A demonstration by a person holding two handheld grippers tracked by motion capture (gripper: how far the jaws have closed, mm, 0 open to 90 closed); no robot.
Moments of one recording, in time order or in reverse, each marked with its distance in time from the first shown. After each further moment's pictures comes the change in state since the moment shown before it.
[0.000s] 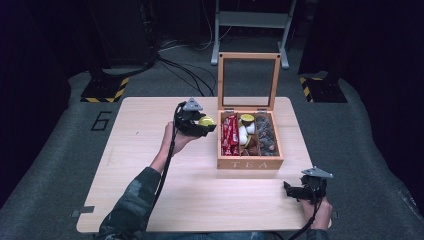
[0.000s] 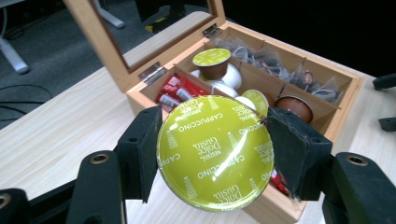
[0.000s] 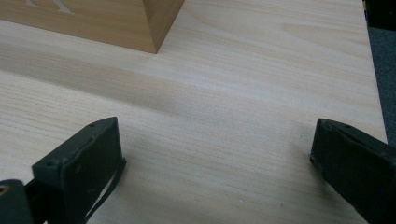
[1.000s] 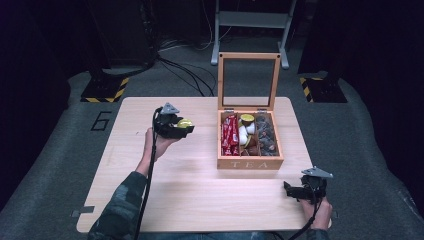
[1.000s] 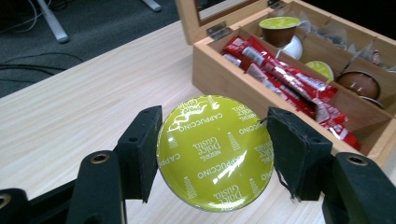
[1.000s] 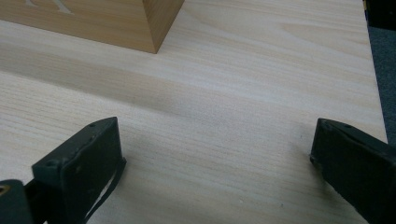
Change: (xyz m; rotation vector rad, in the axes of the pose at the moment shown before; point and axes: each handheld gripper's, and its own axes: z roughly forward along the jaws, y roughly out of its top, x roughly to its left) left arm 0.045 -0.052 -0.021 0.009 0.118 -0.113; right arm 0.000 0.000 0.000 0.000 0.000 0.004
